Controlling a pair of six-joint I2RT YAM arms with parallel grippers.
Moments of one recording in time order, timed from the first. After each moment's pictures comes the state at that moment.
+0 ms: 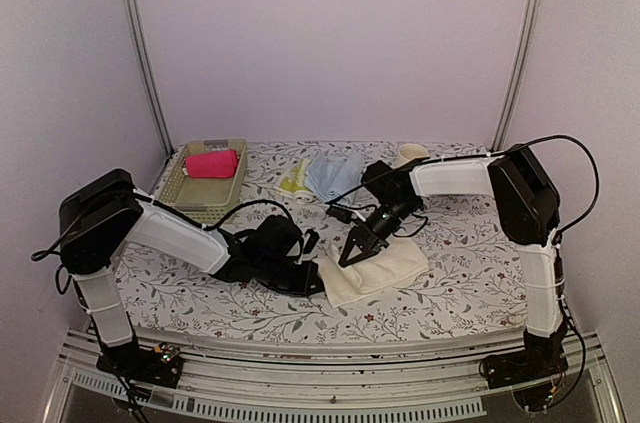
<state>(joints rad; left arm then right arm) -0.95 1.85 0.85 0.16 0.21 -0.73 0.68 2.18 1.58 -0.82 -0.94 -0.05</state>
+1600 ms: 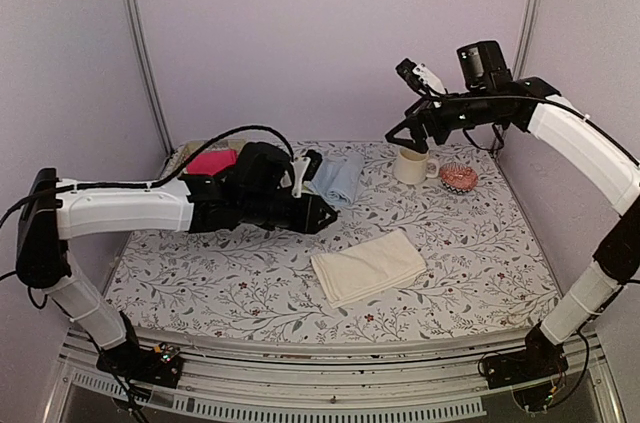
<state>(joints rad) -0.94 1.57 1.10 -0.13 0.05 -0.54 0.49 1.66 1.77 -0.76 -0.46 -0.29</state>
